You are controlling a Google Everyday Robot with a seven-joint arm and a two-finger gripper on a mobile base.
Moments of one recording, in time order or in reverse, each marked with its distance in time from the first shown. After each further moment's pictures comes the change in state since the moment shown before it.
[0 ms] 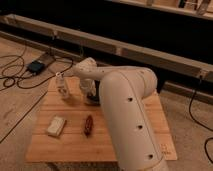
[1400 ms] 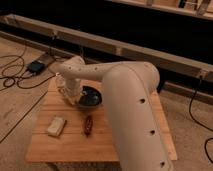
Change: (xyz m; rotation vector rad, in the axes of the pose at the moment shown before) arm 0.026 0.108 -0.060 -0.126 0.013 -0.085
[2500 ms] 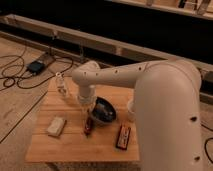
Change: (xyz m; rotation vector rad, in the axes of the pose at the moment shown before) arm 0.116 -0.030 -0.027 0.017 0.076 0.259
